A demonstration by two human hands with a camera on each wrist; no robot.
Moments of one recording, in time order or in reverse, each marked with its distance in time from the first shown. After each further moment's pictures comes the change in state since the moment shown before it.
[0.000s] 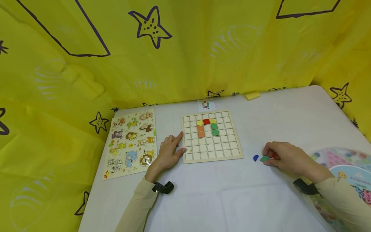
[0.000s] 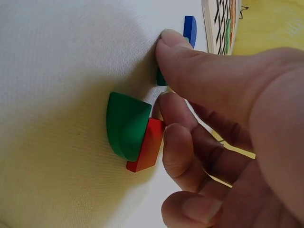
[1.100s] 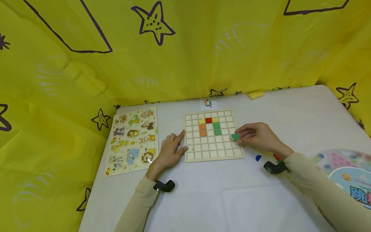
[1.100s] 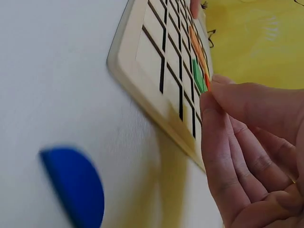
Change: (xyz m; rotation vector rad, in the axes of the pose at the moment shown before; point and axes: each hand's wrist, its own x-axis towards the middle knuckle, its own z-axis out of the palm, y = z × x) left_hand 0.001 -0.002 0.002 0.018 0.007 0.022; right_hand 0.085 -0.033 0.002 0.519 0.081 -0.006
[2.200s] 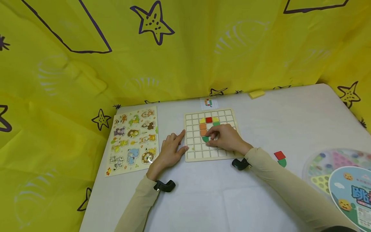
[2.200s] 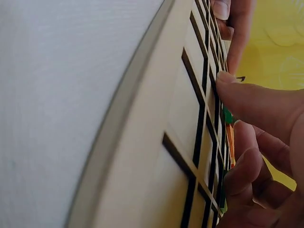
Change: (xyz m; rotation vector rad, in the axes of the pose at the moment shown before) left_hand 0.001 0.002 0.000 0.006 -0.003 -0.018; right_hand 0.057 -0.035 0.083 -0.143 -0.028 -0.135
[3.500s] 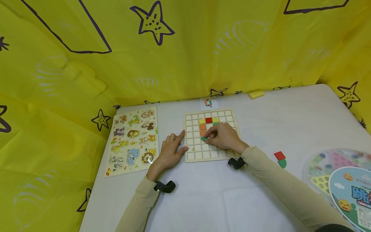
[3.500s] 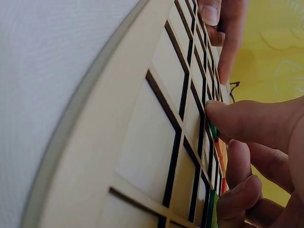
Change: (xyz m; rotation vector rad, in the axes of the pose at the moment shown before) left_hand -0.001 -0.001 0.001 -0.004 0.010 0.004; right_hand 0.009 -0.009 0.003 -0.059 0.017 0.073
